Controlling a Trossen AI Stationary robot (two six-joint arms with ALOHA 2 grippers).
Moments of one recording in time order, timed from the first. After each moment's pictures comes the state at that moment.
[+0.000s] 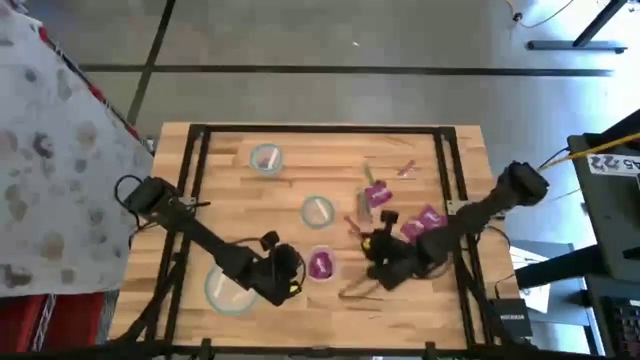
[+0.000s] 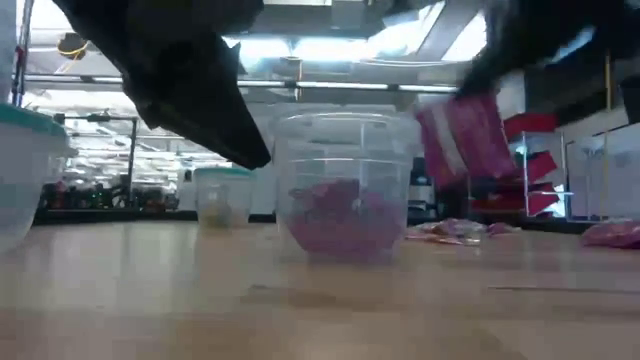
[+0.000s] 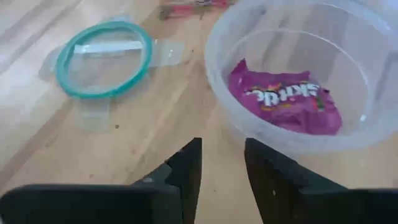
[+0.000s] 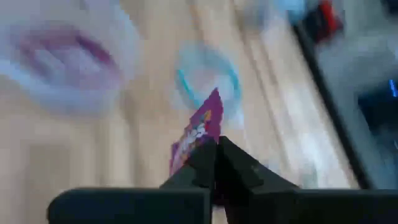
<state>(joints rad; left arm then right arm) -0.57 1.81 1.09 -0.35 -0.75 -0.84 0.64 1.55 1.09 -0.46 0.82 0.25</state>
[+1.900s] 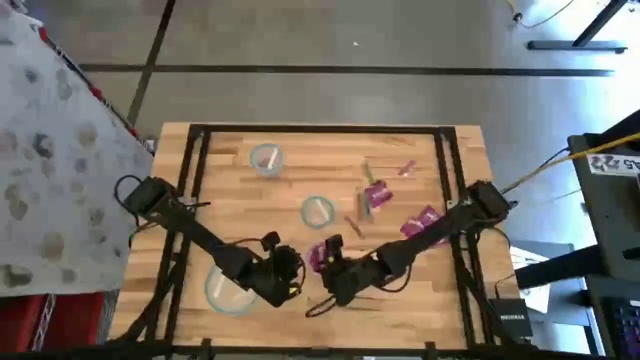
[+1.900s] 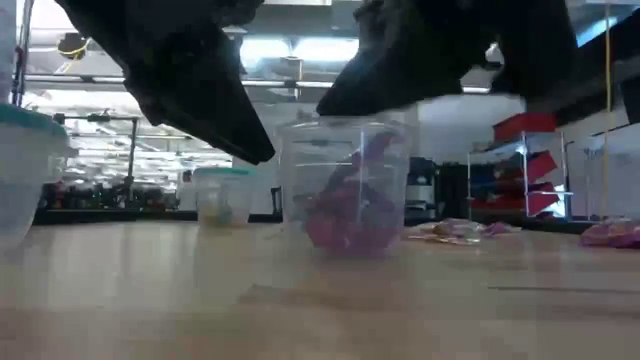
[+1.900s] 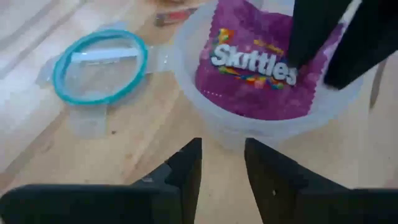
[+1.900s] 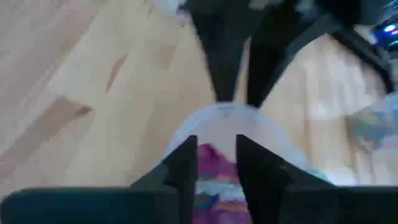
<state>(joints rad) -0.57 1.81 1.09 -0.32 -0.76 -0.81 0.50 1.85 1.21 -0.14 0.51 -0.12</state>
